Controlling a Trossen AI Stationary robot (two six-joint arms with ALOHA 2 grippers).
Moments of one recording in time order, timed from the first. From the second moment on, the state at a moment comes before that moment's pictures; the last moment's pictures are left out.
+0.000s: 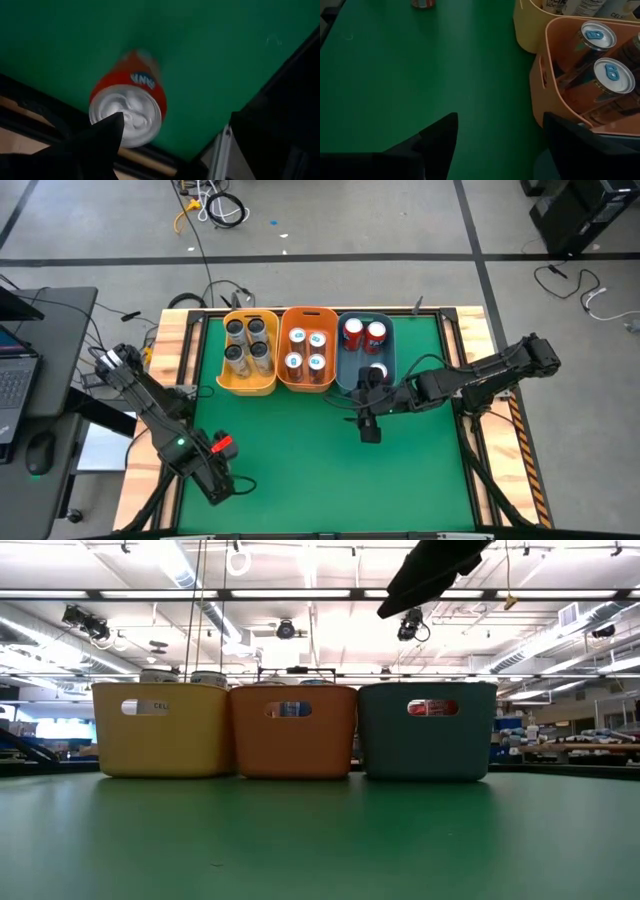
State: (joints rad) left arm -0.82 1.45 1.27 -1.26 0.09 -1.42; right arm 0.25 1.42 1.10 -0.43 0.26 0.13
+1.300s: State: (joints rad) left arm -0.83 1.45 1.00 -1.10 0.16 -1.45; right arm 0.25 1.42 1.10 -0.45 0.26 0.10
